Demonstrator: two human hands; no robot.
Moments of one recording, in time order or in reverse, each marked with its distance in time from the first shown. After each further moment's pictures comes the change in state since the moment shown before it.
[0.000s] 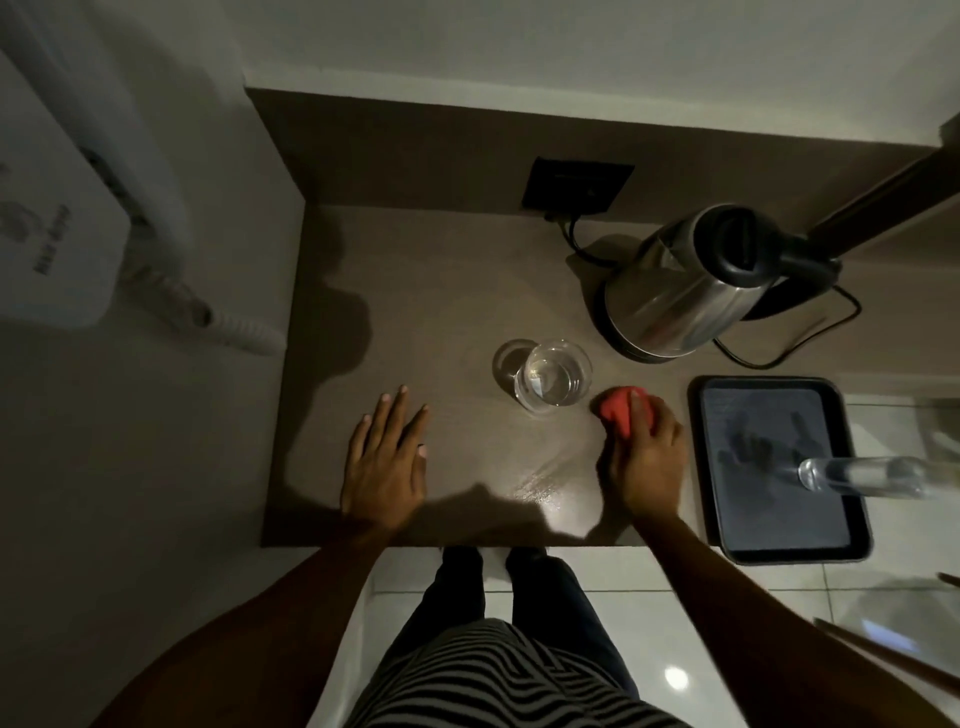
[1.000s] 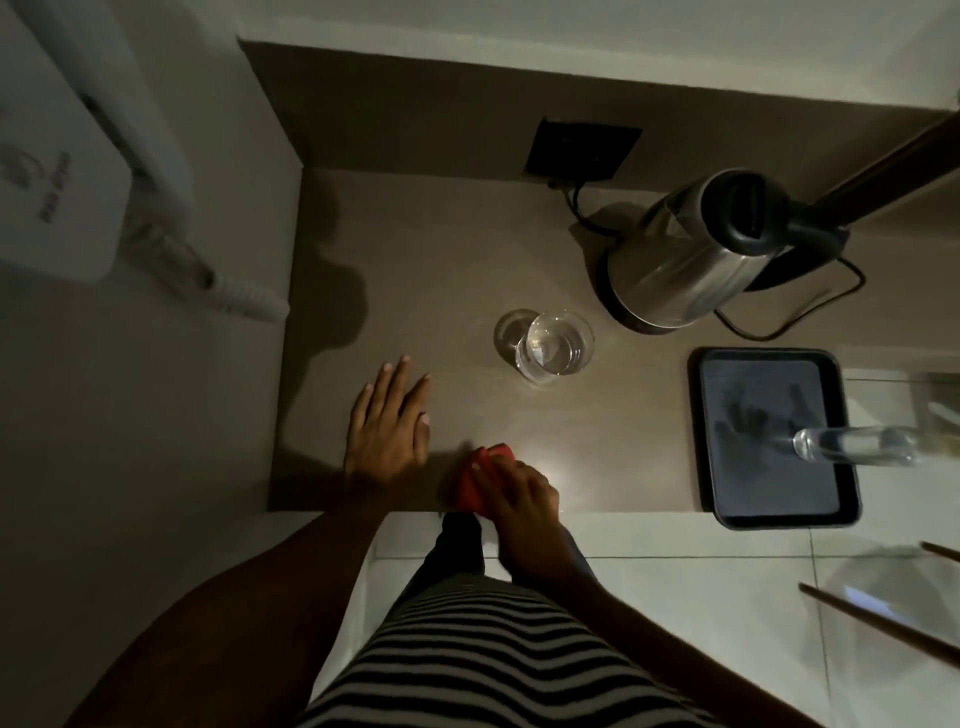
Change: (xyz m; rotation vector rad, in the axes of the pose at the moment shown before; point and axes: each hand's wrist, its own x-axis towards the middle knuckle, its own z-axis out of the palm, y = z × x) left_hand 0.000 -0.001 0.002 -0.030 0.010 -0.018; right_hand -0.124 -0.079 0.038 0.141 -0.399 -0.502
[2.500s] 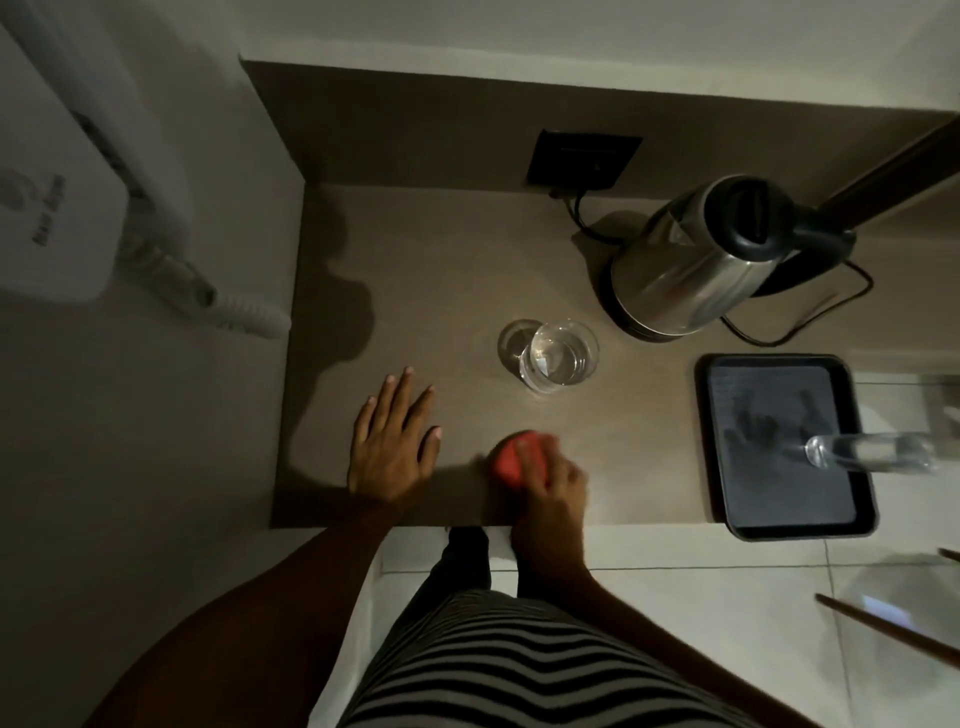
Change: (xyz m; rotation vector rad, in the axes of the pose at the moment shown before) left_hand 0.001 -0.002 0.001 0.012 -0.037 0.007; right_hand 0.018 0.009 0.002 0.063 0.291 0.303
